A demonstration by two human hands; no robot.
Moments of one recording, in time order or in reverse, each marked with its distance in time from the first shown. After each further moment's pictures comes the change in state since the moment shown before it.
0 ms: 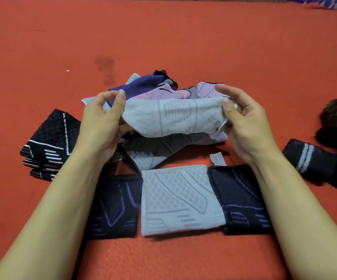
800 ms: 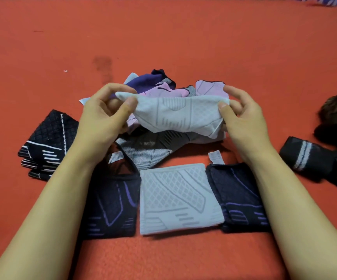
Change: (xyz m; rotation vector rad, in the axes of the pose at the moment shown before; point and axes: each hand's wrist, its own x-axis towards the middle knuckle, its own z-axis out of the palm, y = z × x) left_hand -0.005 0.004 -0.012 0.244 -0.273 0.305; right_hand 0.001 0.010 -0.007 -0.293 0.125 0.021
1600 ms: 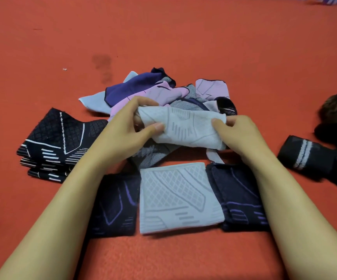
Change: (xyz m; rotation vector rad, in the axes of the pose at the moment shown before) left_hand -0.008 -0.008 0.023 0.321 -0.205 -0.061; right_hand 0.001 0.015 -0.001 -0.539 -0.074 0.249
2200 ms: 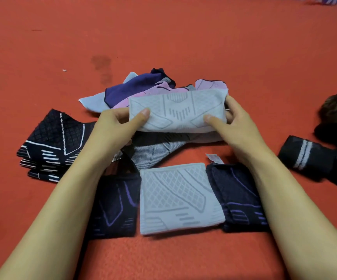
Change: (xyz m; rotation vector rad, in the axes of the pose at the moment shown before) left_hand 0.005 -0.010 -0.006 -0.151 0.160 -0.269; right_hand -0.009 -0.011 -0.003 0.470 -0.124 -0.209
